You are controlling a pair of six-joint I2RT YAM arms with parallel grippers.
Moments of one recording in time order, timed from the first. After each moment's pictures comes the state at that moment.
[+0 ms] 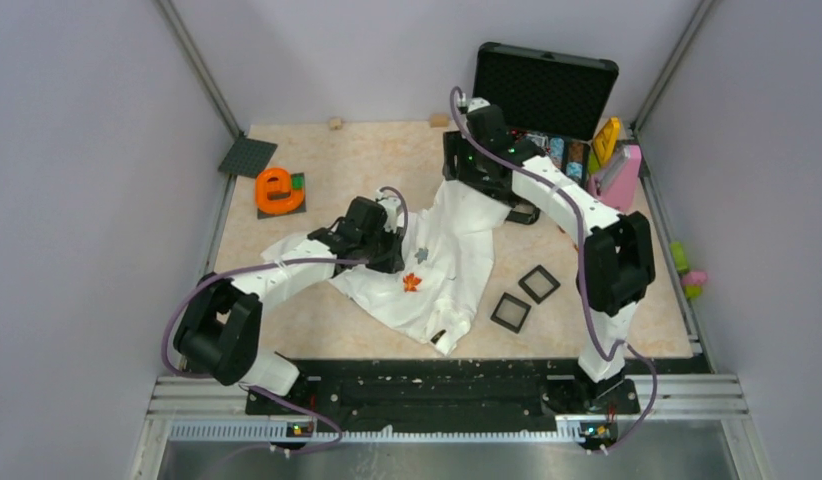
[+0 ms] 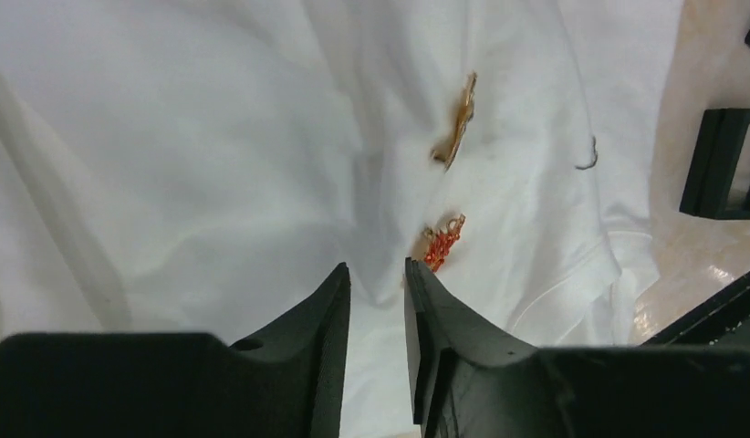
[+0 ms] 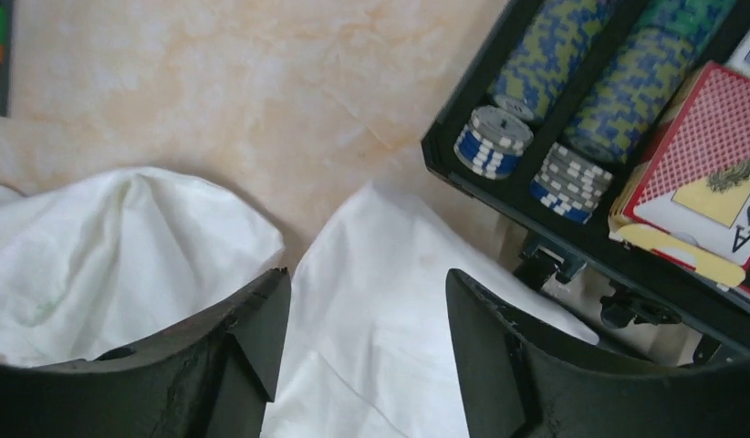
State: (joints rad) left arm -0.54 1.47 0.89 -0.29 0.21 -0.26; right arm 0.51 1.87 1.70 -0.48 0.05 0.26
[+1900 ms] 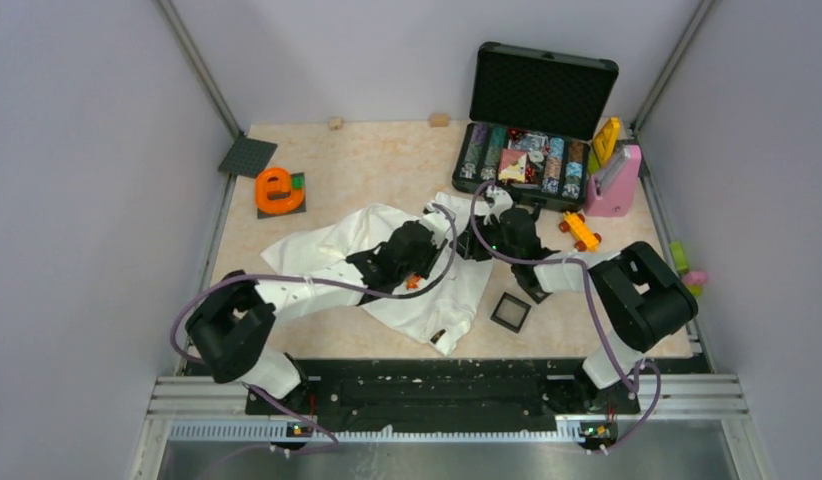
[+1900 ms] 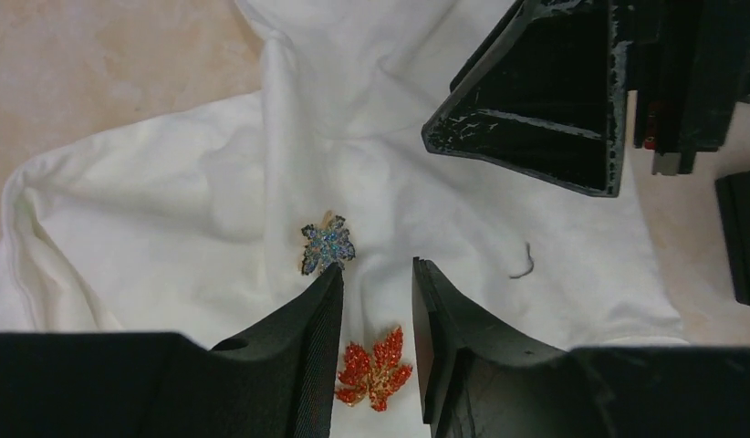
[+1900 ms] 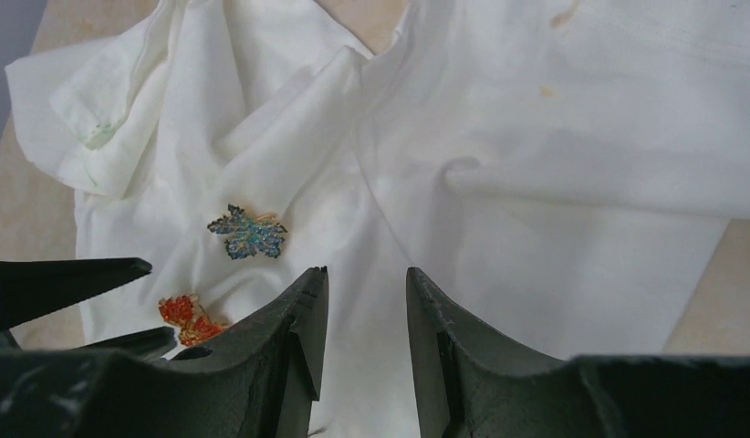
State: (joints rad) left arm -0.86 1.47 0.84 0.05 -0.23 -0.08; right arm 0.52 1.63 0.64 0.55 -0.22 0.47
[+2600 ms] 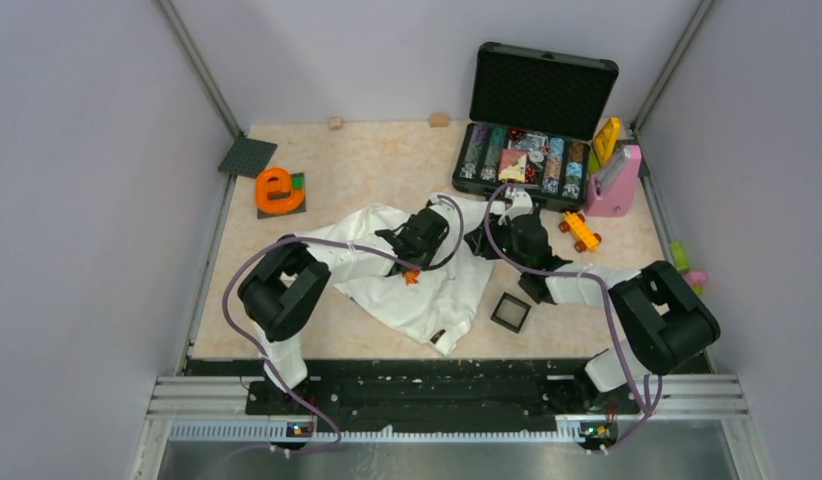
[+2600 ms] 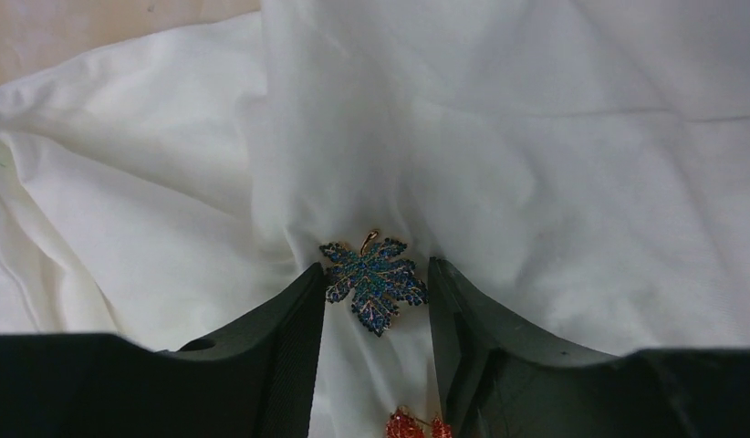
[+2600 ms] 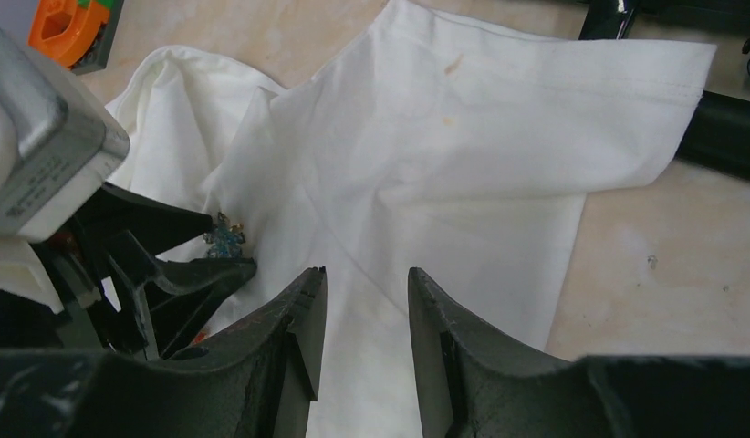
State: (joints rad) left arm -0.81 1.82 1.09 -0.16 -0.40 -0.09; right arm 0.52 1.49 0.55 0.57 -0.02 0.49
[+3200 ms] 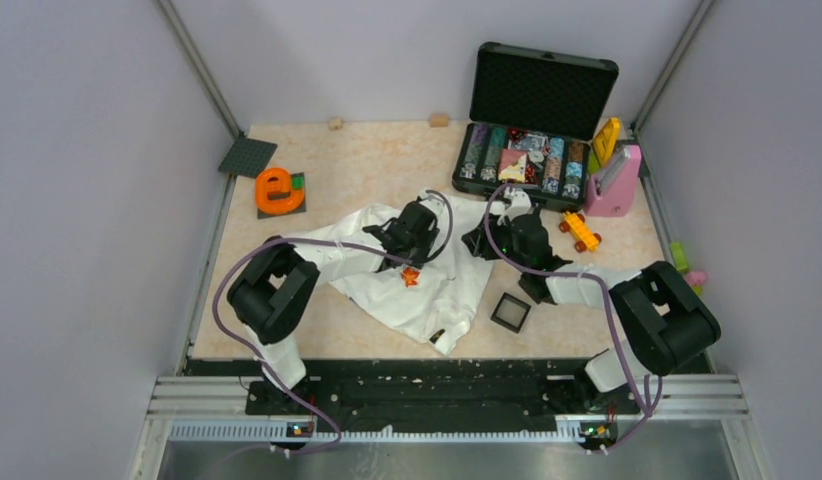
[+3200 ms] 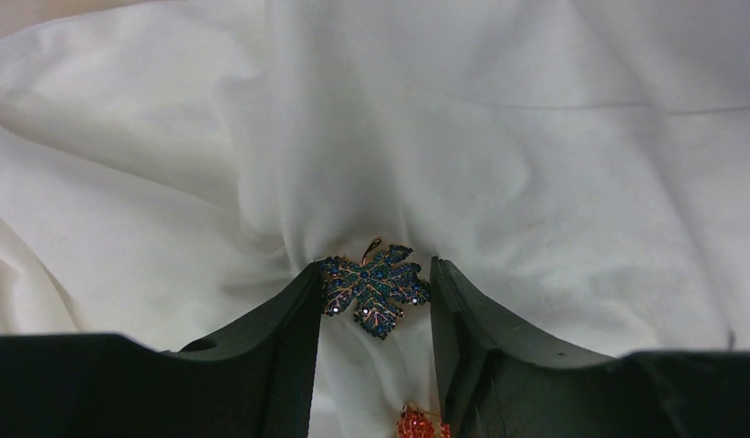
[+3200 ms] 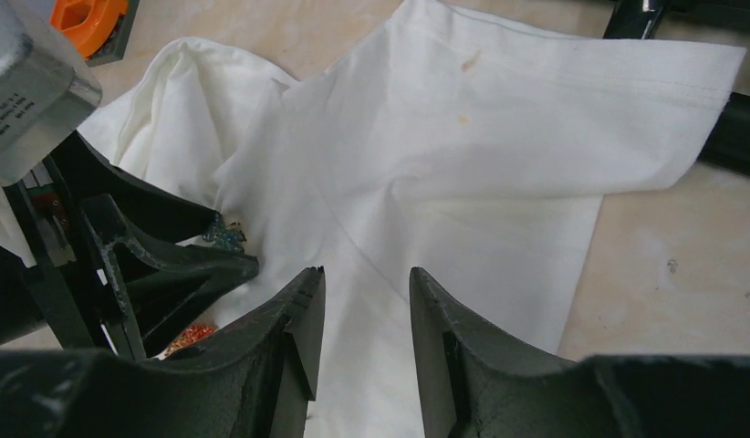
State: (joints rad) left arm -0.74 1.80 1.08 -0.18 -0.27 -0.14; right arm 0.52 1.49 0.55 0.57 -0.04 0.49
